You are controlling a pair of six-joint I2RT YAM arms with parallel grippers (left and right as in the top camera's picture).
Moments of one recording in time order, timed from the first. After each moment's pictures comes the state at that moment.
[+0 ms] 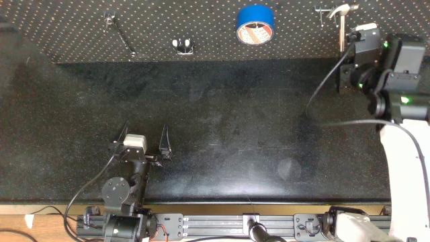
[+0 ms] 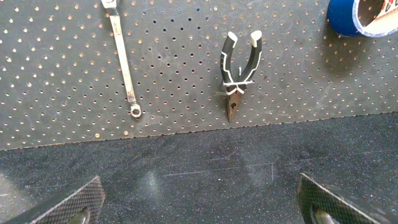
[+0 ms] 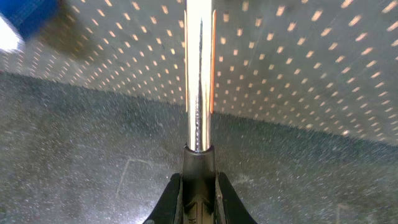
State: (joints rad) left arm -0.08 0.01 0.01 -0.07 0.02 0.02; right arm -0.14 1.33 1.16 -0.62 -0.28 -0.21
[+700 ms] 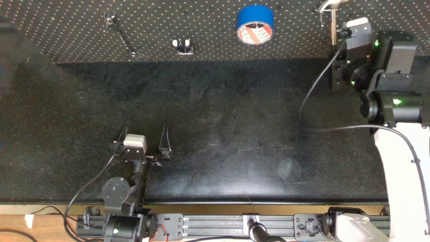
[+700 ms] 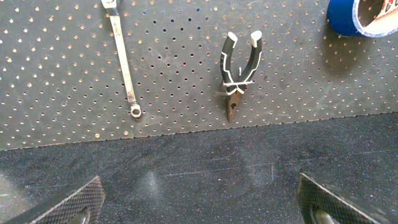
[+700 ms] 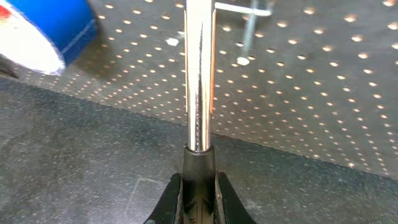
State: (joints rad) left arm -0.08 0.01 0.01 -0.07 0.02 0.02; right arm -0.07 1.30 1.16 -0.55 -0.27 -0.21
